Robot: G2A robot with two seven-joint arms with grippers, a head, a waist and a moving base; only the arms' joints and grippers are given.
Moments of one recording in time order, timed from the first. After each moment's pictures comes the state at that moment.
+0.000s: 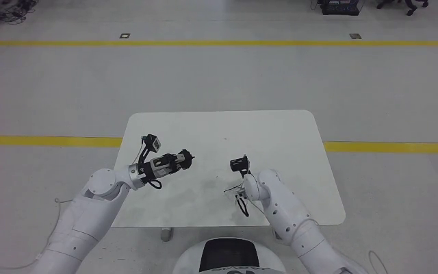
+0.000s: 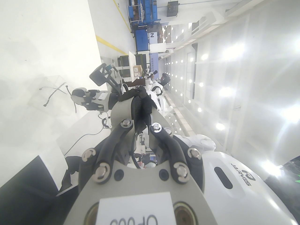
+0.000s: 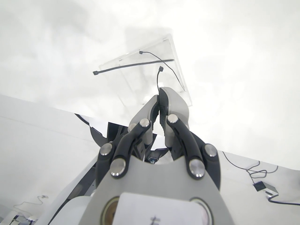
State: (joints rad) left arm 1.39 -0.95 -1.20 -1.41 -0.62 -0.26 -0.97; right arm -1.32 -1.49 1.00 -1.41 -1.34 0.28 1.30
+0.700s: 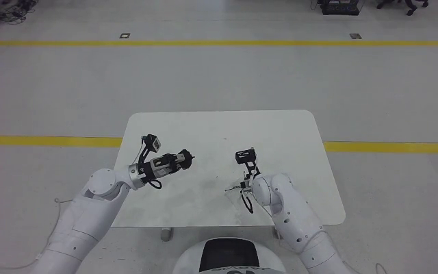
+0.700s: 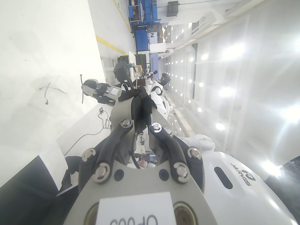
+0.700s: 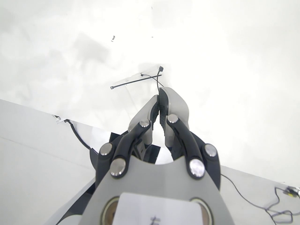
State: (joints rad) left arm 1.39 -0.95 -1.20 -1.41 -0.62 -0.26 -0.97; right arm -1.43 -1.46 1.09 -1.60 -1.35 0.21 1.13
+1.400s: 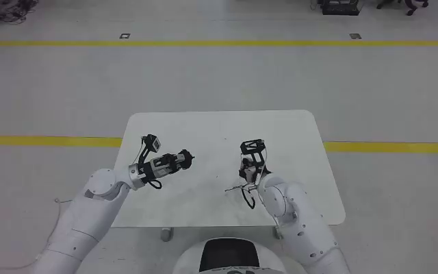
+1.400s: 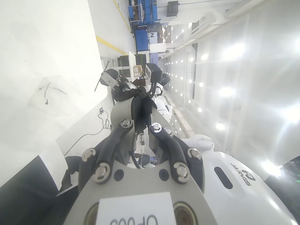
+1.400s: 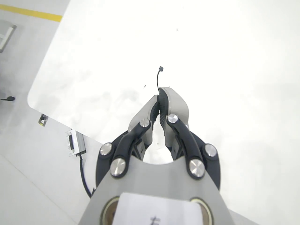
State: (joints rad) left arm 1.39 -0.95 -1.20 -1.41 -0.62 -0.26 -0.97; right arm -1.57 -1.44 1.17 -1.78 -1.23 0.11 0.76
